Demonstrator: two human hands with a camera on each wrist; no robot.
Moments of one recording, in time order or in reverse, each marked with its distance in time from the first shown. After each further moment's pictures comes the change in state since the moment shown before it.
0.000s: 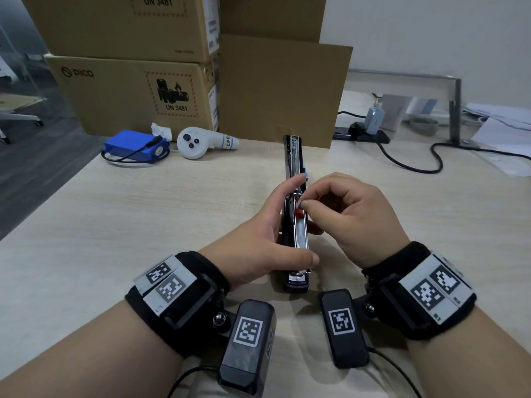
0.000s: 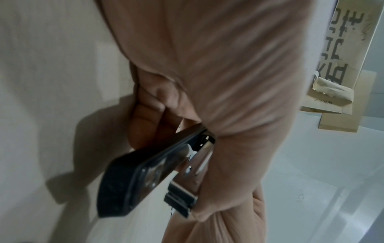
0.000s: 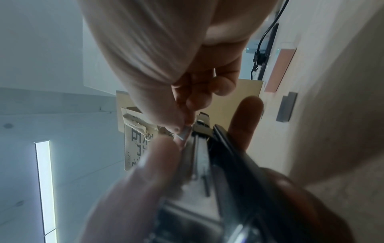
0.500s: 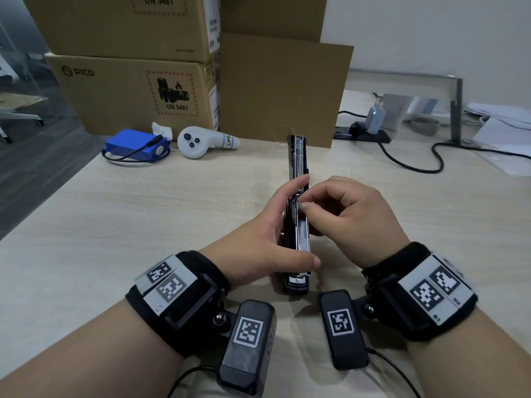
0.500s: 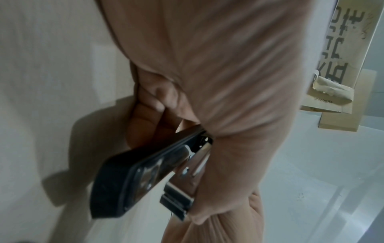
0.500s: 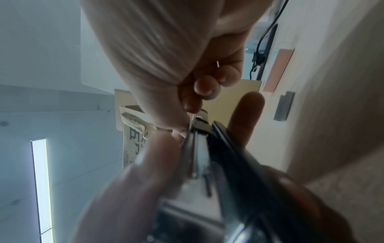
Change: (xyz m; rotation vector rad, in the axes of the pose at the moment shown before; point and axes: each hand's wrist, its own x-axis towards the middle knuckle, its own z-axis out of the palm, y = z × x) left_hand 0.000 0.002 0.001 -0.013 -0.036 0.006; right_hand 0.000 0.000 0.001 -0.149 0.005 -0.002
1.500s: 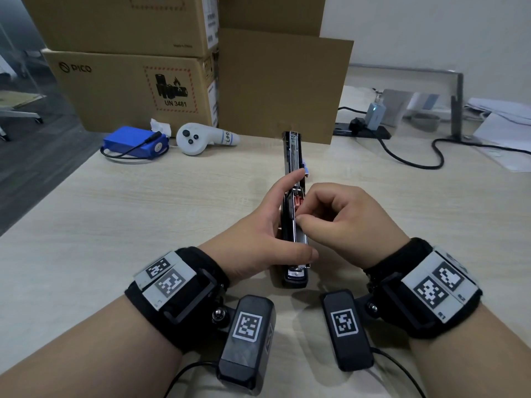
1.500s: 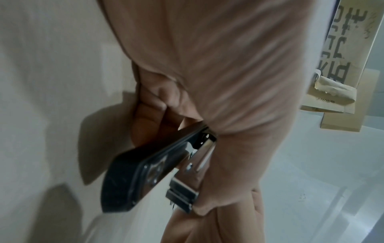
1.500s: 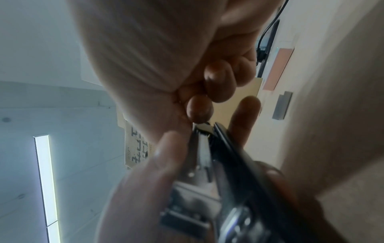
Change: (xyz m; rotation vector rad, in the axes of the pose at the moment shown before) left_hand 0.000 -0.001 0.001 -0.029 0.055 -0.016; right_hand -0.004 -0.007 0.000 0.022 -0.196 0.074
